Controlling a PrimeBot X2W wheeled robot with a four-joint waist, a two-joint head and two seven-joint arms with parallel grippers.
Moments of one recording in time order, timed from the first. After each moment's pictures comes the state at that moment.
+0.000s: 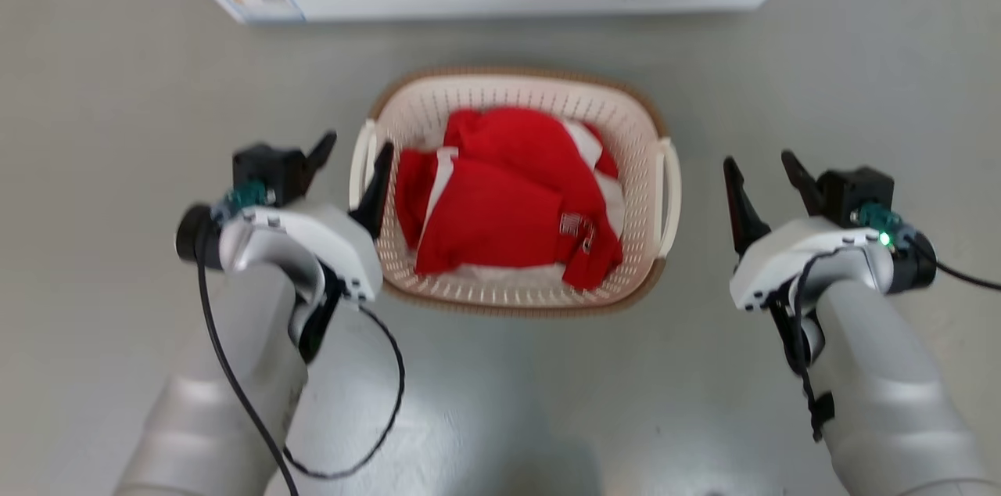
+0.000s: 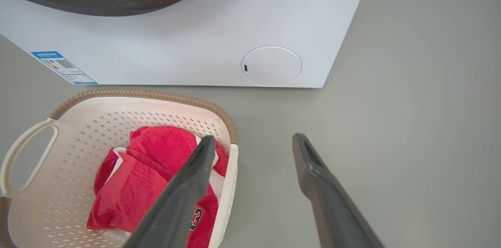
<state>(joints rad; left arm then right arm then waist) -0.73 0.11 -0.33 0.86 -0.37 -0.12 -0.26 -0.69 -0.06 -0.05 0.96 0.03 0.12 -0.25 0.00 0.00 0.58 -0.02</state>
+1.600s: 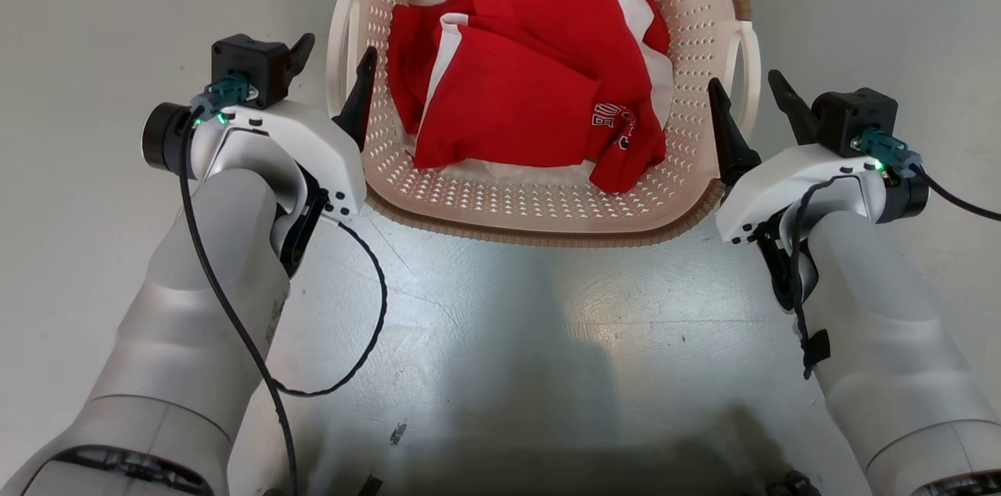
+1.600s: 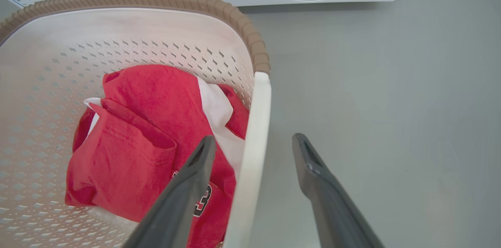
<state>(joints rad) -0.96 0.13 -0.39 1.01 -0.38 -0.12 -0.26 -0.83 -0.06 0.04 0.98 0.14 0.12 -0.25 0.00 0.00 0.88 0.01</state>
